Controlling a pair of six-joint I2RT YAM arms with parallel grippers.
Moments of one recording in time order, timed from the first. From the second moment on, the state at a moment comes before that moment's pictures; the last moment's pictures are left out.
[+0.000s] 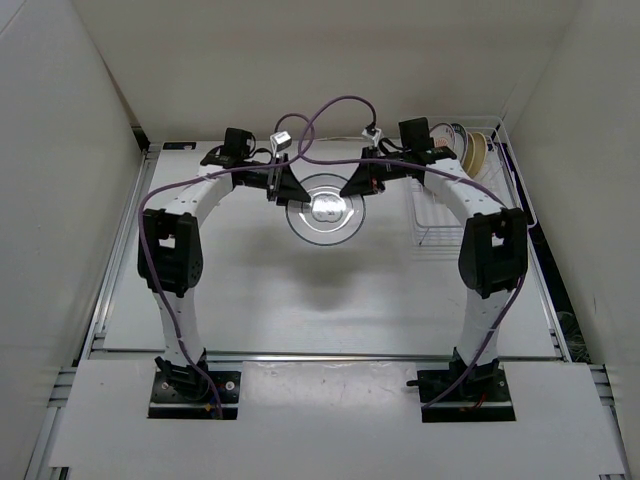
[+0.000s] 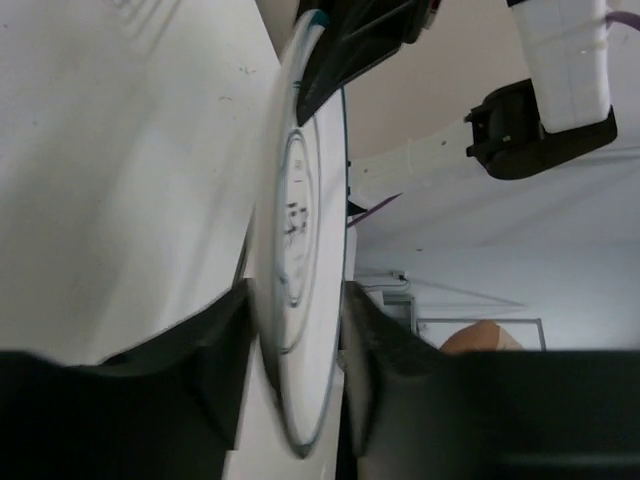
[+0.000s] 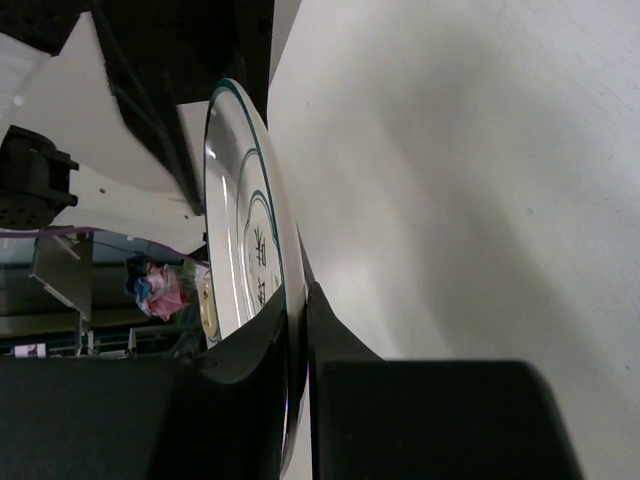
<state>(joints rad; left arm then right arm) -0.22 2.02 1.68 -0.54 1.38 -0.37 0.30 1.99 1.72 -0.52 -1.14 0.37</state>
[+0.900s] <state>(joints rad) -0.19 1.79 1.51 -0.52 0.82 -0.56 0.13 1.63 1.44 -0.69 -0.95 0.17</state>
